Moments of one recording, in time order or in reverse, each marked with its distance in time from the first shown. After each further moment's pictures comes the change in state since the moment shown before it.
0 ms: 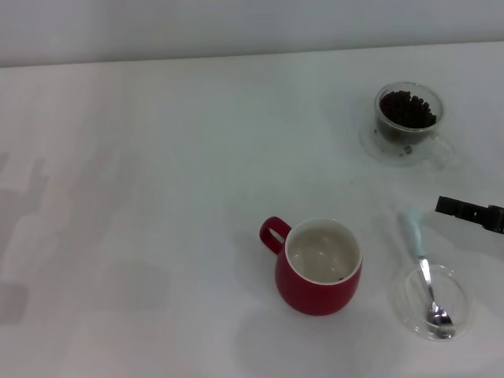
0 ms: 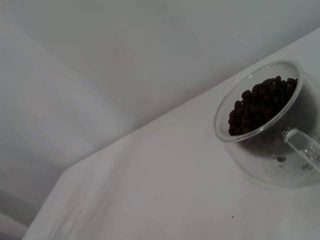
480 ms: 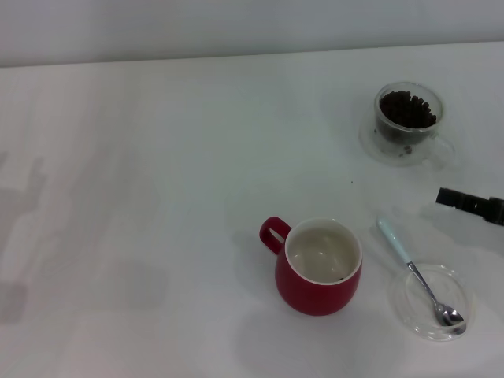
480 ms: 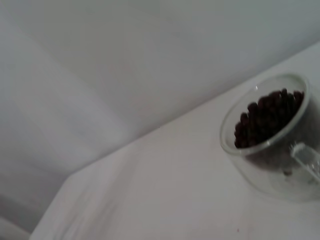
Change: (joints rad) left arm -0.002 0.003 0.000 0.001 -0.002 0.000 0.000; right arm 0.003 0.004 0.009 -0.011 0.010 0.006 -0.005
